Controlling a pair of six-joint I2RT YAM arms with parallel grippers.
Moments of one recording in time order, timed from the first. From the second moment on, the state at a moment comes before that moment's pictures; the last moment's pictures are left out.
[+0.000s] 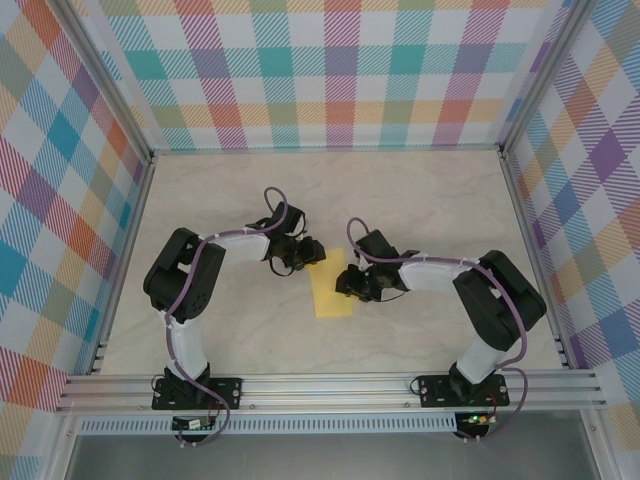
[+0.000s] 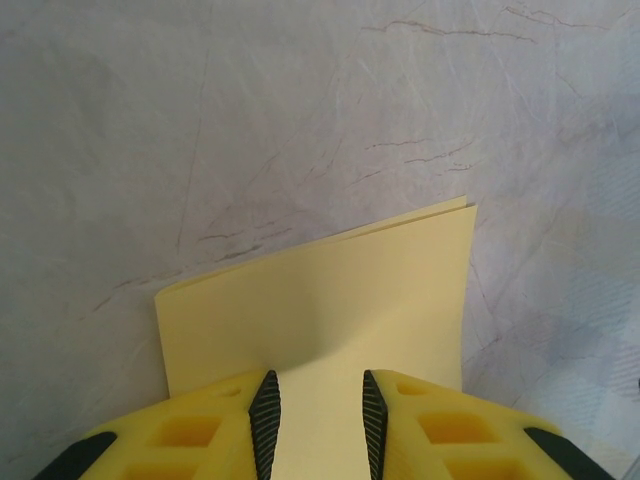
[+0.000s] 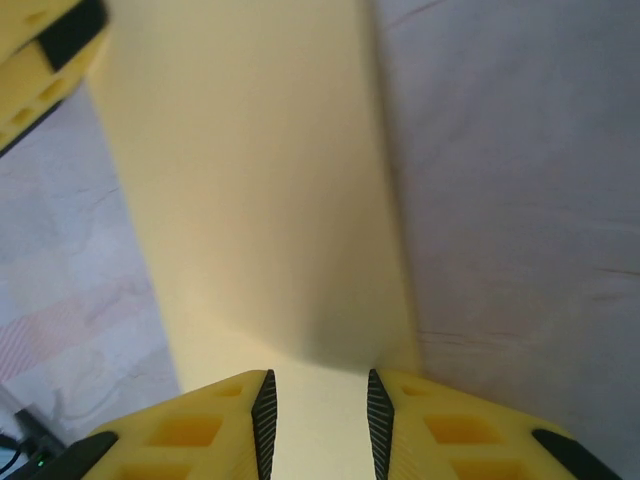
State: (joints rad) left arm -0.52 1.92 1.10 -0.21 0.41 -0.76; right arm 0.67 1.67 0.80 -0.18 -0.42 0.88
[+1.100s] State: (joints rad) left arm -0.52 1.92 1.09 -0.19 0.41 -0.79; right arm 0.84 1.52 0.63 -0.07 -0.44 1.24
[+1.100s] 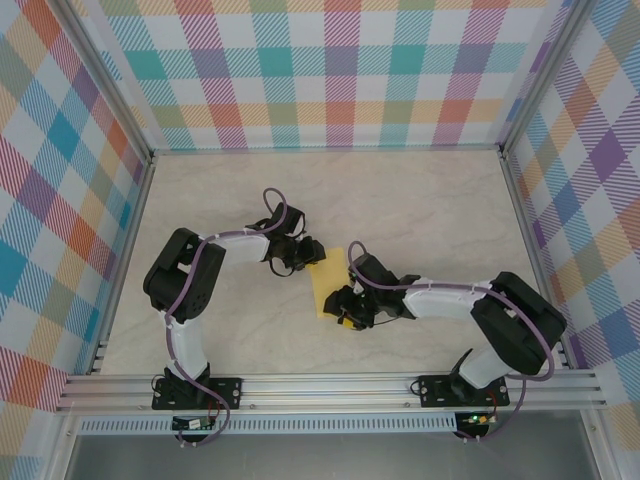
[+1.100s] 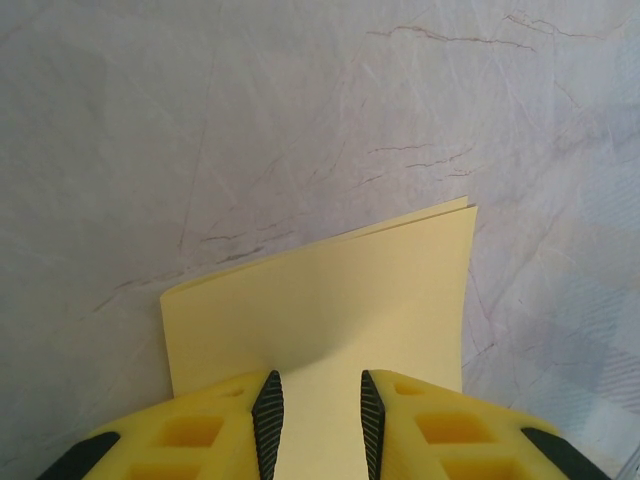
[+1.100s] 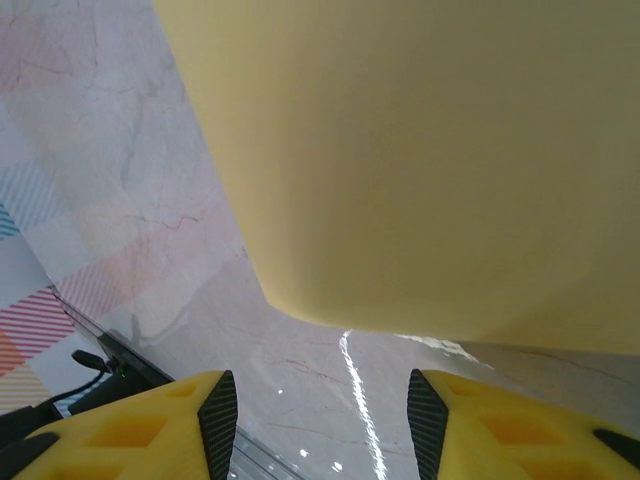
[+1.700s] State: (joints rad) left arm -0.52 1.92 1.09 -0.19 0.41 -0.79; right arm 0.85 1.52 0.60 0.02 -0.25 1.37
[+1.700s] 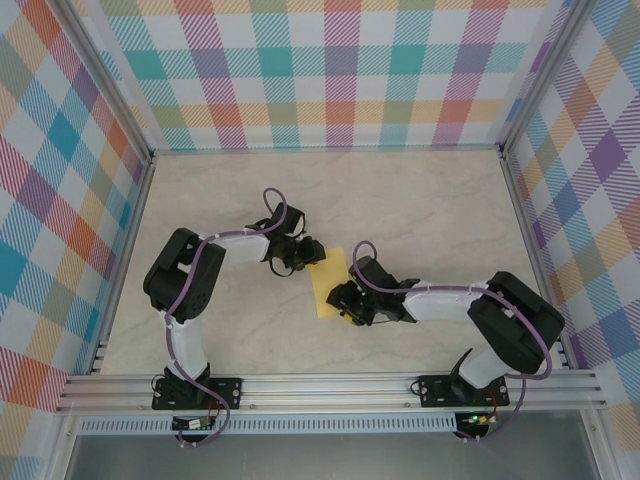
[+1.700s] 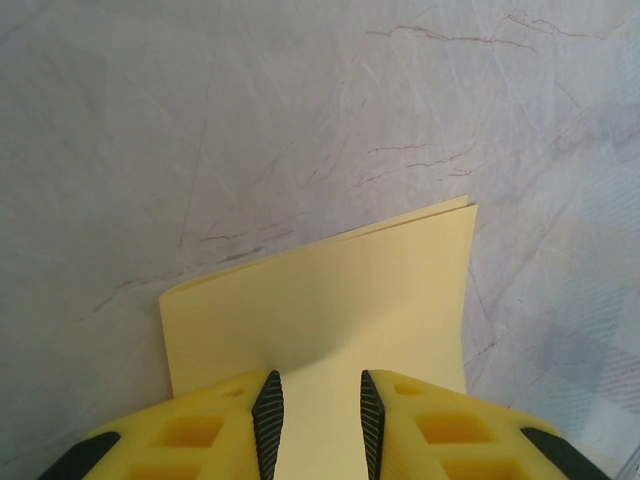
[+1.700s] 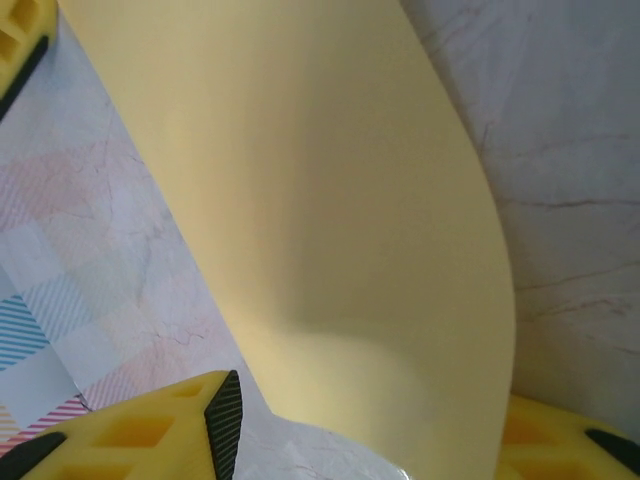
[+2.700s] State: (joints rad) left arm -0.52 1.92 1.09 -0.18 0.42 -0.78; right arm 0.62 1.64 0.79 -0.06 -0.45 0.95
